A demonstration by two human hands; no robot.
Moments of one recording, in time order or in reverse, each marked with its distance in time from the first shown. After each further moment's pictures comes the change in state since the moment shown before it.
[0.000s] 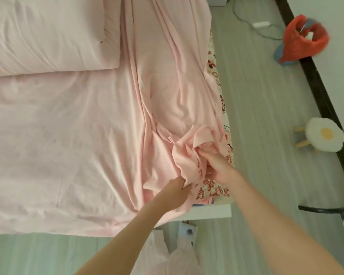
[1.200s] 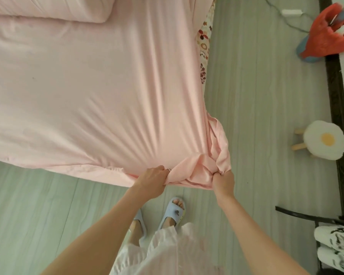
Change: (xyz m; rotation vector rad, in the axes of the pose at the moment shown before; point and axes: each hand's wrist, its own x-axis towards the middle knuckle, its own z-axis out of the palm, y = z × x) left_hand 0.010 0.044 0.176 0.597 0.170 0.022; right_hand -0.046 0.118 -0.198 -0.288 0.448 -0.178
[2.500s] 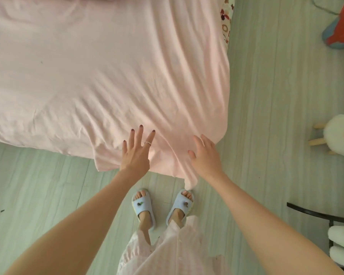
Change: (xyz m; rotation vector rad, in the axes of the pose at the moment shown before) left_hand 0.007 -0.081 0.011 -0.076 0.302 -0.357; right_hand 0.005 -0.026 0.073 -0.849 -0.283 -0.678
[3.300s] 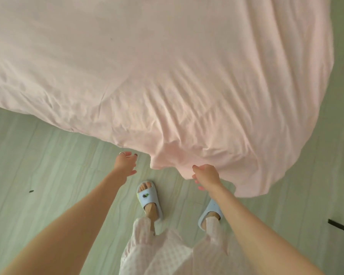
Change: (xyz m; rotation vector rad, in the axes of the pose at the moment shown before) left_hand 0.015 -0.273 0.041 -1.204 -0.117 -0.921; right_hand 0.025 -0.172 0.172 0.490 -0.346 0.520
